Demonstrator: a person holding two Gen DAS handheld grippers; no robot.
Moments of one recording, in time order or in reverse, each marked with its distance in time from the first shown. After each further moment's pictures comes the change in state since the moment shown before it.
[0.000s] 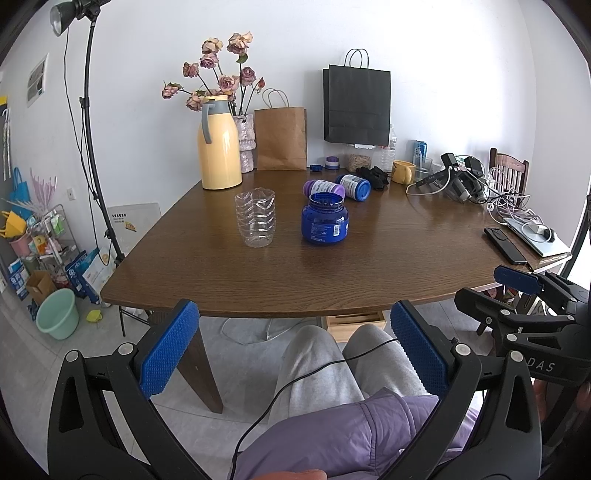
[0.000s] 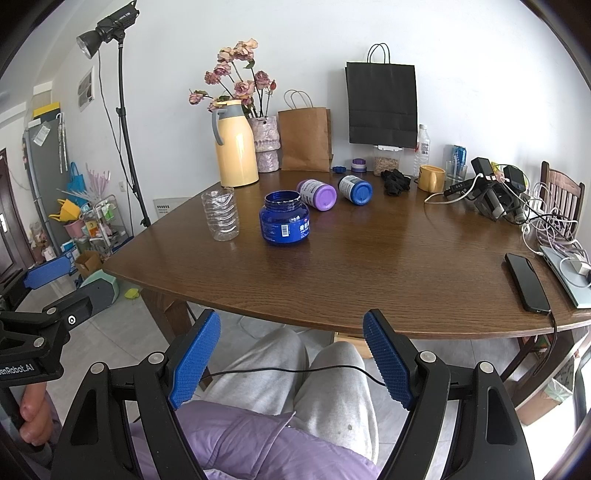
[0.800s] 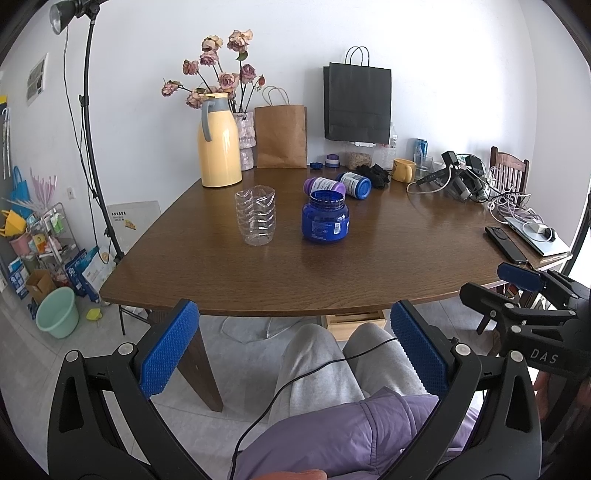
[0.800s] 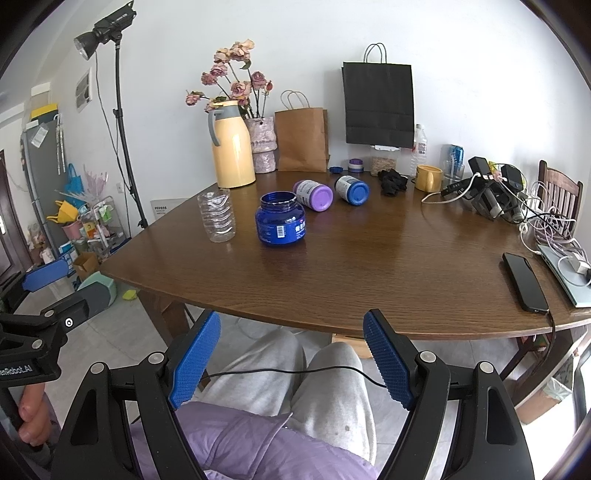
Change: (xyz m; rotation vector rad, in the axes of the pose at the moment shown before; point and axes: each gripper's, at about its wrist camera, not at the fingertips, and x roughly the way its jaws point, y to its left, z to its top) left arm 0.000 0.000 0.000 0.000 0.002 -0.001; right arm 0.002 -0.008 0.001 0.010 0.001 -0.009
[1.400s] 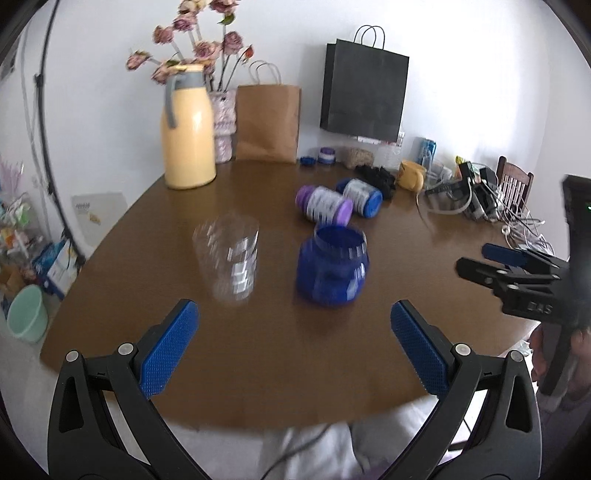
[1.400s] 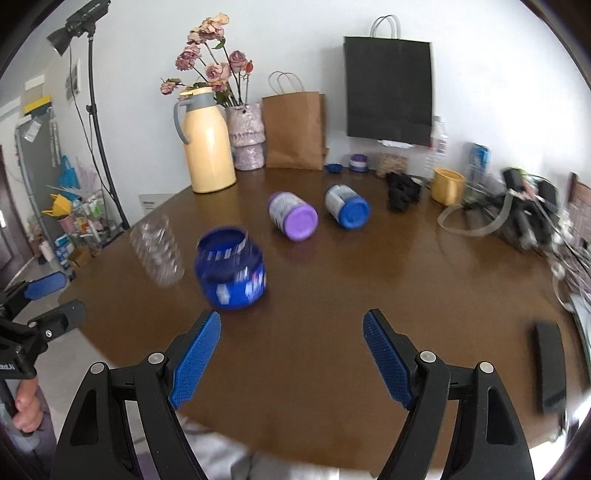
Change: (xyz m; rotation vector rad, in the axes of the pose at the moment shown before) left arm 0.157 0.026 0.089 -0.039 0.076 -0.102; right arm 0.143 -0.071 0.113 -0.039 0.083 0.055
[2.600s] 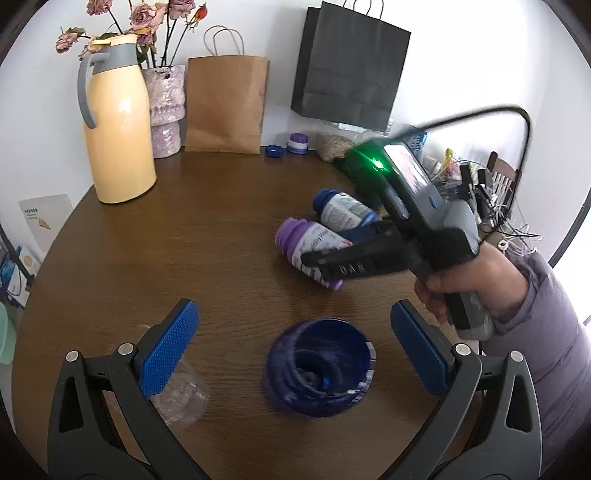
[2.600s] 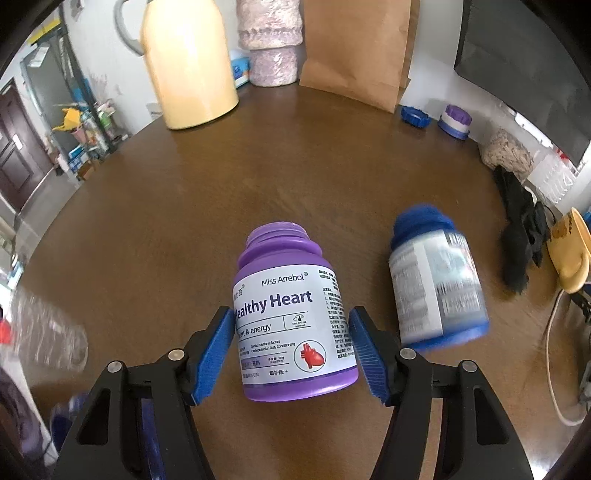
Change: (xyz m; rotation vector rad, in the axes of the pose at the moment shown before) left arm 0.117 -0.010 0.097 -0.015 0.153 -0.160; right arm 0.275 -0.018 0.134 -0.207 0.416 0.130
